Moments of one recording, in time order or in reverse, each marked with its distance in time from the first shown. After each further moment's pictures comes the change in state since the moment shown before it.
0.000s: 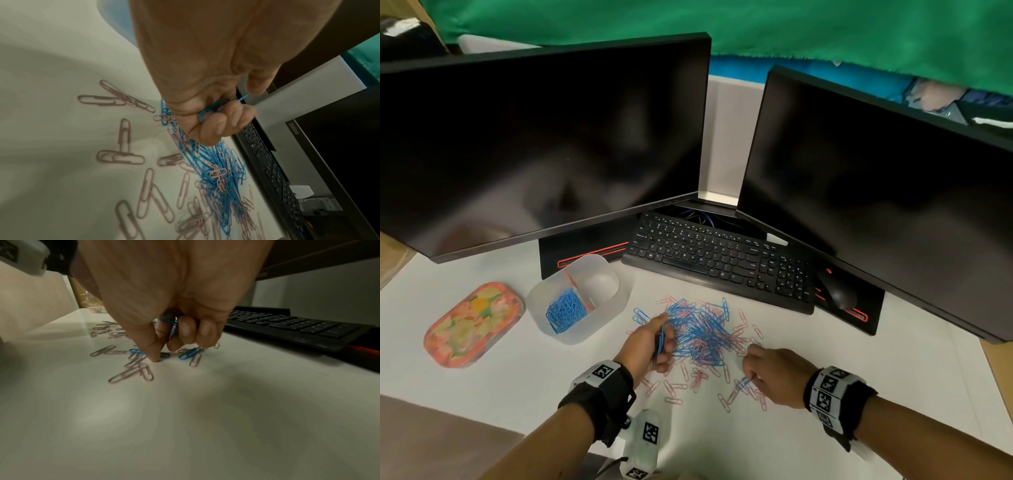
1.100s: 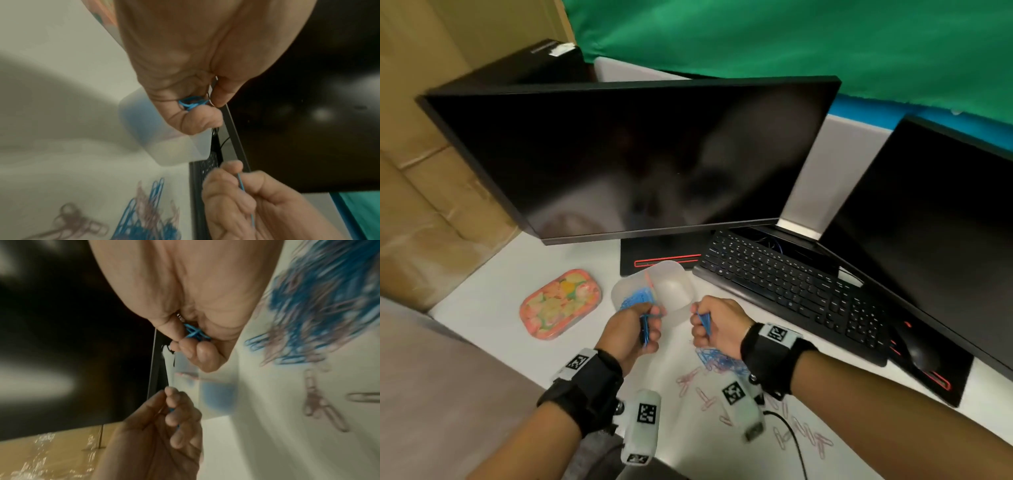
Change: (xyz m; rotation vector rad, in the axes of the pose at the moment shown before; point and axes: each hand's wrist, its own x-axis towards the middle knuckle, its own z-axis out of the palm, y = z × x) left_hand -0.060 0.051 -0.097 -0.258 0.339 0.149; right_hand 0.152 -0.176 -0.092 1.652 -0.043 0.352
